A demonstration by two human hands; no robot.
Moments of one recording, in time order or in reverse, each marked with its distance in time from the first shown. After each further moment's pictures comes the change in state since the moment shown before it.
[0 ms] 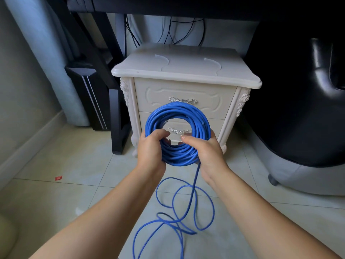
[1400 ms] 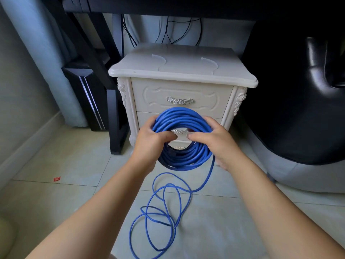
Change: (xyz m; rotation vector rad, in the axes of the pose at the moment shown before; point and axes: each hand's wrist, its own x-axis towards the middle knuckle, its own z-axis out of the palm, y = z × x) left_hand 0.006 0.013 -0.002 0.436 -0.246 0.215; right_hand 0.013 -0.029 -0.031 -0.259 -0.172 -0.085
